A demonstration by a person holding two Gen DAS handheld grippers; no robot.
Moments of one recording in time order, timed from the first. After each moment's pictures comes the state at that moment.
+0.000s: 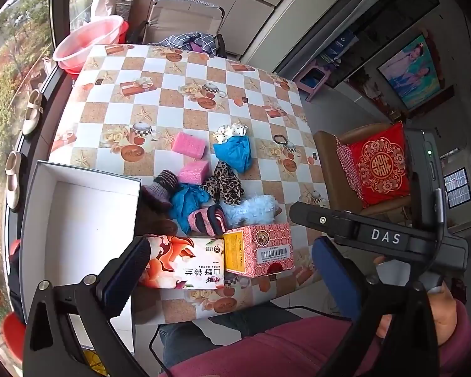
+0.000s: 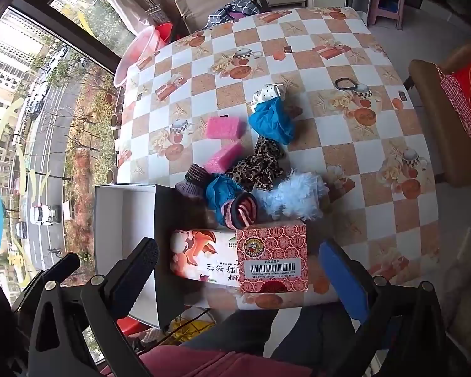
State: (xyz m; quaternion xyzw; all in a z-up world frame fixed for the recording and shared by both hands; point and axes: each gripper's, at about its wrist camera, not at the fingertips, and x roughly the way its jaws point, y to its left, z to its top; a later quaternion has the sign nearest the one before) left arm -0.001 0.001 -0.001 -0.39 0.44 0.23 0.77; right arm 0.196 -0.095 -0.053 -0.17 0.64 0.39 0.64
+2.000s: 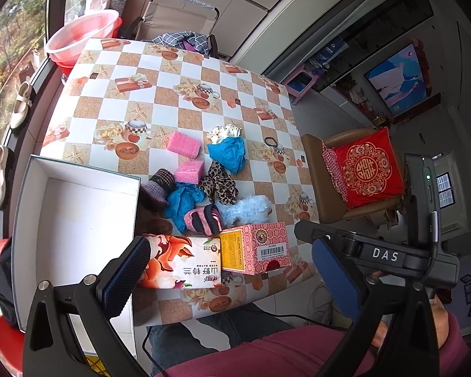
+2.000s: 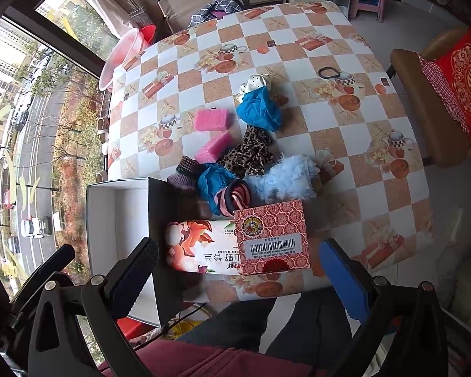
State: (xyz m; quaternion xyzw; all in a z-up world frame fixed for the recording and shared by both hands) left arm -0.008 0.001 -0.002 -0.41 0.42 0.20 0.79; right arm 0.175 -0.102 -0.049 -0.17 0.65 0.34 0.66
